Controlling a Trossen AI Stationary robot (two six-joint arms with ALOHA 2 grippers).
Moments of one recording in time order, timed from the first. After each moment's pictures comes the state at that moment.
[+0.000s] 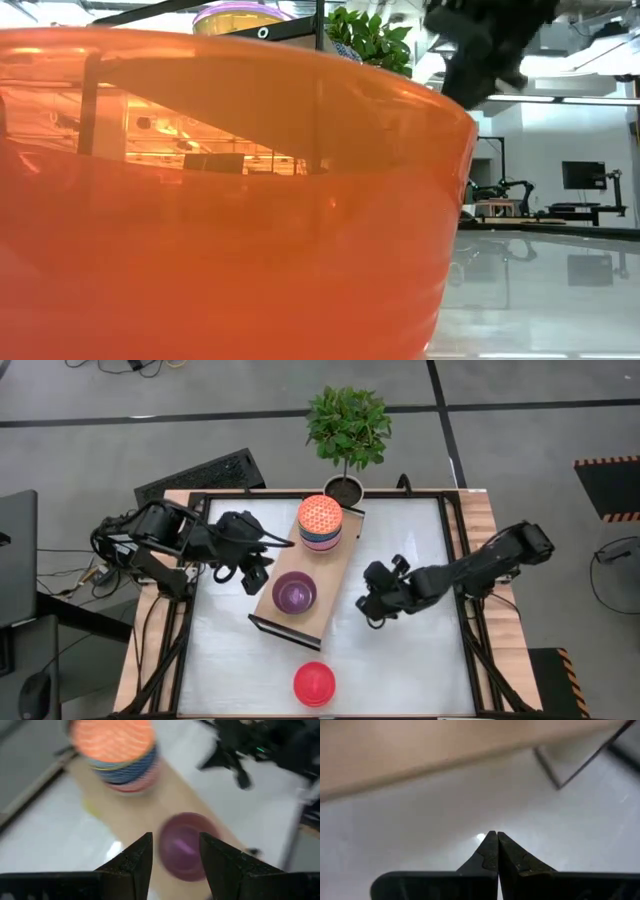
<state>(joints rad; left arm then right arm) -0.24 1.55 2.13 -1.48 -0.41 -0.70 0.34 1.50 1.08 -0.76 0.68 0.92</state>
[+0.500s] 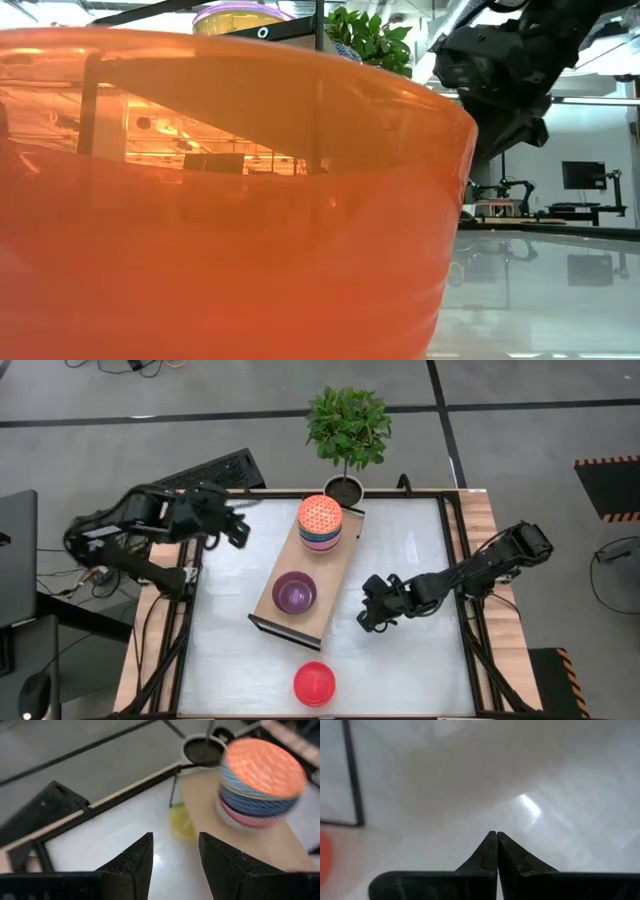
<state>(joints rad) 0.02 1.19 1.64 -1.33 -0.64 -0.76 0.35 1.50 0.89 -0.45 0.38 0.99</state>
